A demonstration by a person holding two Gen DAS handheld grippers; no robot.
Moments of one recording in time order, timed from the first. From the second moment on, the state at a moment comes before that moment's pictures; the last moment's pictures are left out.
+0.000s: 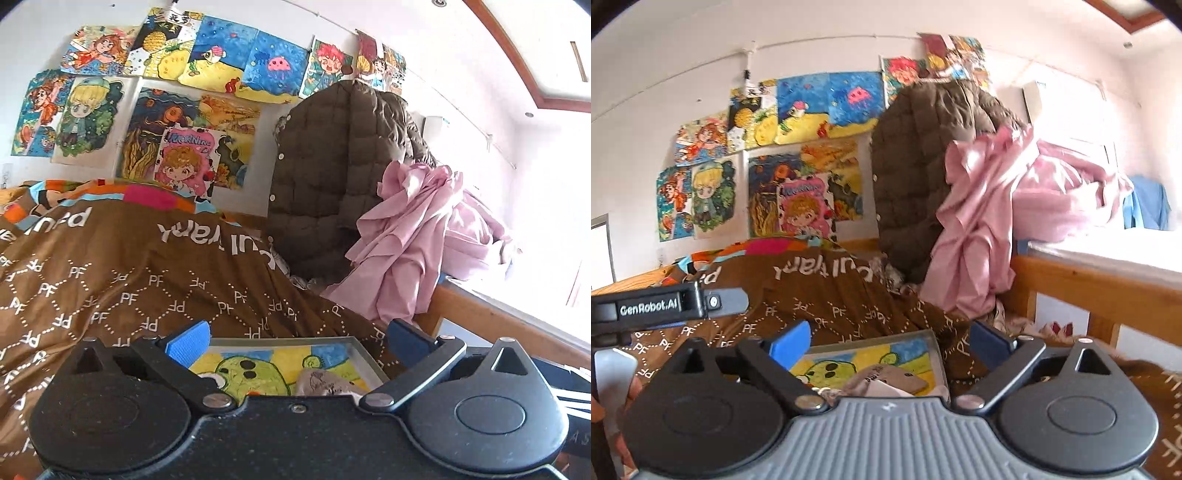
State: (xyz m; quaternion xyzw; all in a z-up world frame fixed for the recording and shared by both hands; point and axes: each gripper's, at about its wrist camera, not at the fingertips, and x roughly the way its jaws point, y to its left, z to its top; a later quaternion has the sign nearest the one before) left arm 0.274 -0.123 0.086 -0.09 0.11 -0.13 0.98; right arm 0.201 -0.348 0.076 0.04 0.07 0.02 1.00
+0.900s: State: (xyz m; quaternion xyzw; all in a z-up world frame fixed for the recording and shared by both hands) left arm 0.127 -0.060 0.062 -0.03 0.12 -0.11 0.99; right arm 0.083 -0.273 0.053 -0.06 0.11 0.04 0.99
